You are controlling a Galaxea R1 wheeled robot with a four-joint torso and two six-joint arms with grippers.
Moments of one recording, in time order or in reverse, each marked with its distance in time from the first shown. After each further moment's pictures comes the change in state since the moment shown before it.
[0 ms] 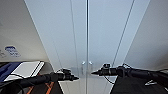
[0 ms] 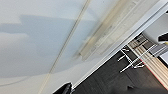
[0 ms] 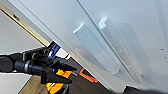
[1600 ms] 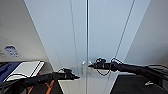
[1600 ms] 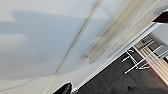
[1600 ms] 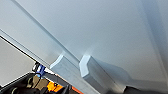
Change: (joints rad) left arm 0.000 0.058 -0.095 0.000 -0.003 0.002; right arm 0.047 0.190 -0.285 -0.063 0.046 0.129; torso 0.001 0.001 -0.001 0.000
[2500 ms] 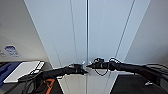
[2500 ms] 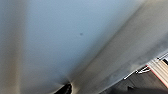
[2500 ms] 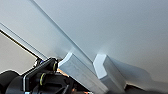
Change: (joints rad) left arm -0.063 0.280 -0.250 -0.004 0.019 -0.004; right arm 0.011 0.023 0.012 -0.010 -0.038 0.008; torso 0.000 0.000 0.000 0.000
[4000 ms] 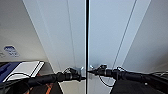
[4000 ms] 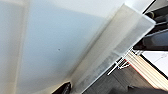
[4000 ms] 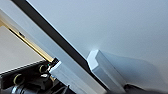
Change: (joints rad) left arm 0.065 -0.268 0.456 0.056 -0.074 0.013; right arm -0.123 -0.112 0.185 -0.043 0.174 -0.043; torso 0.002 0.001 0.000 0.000
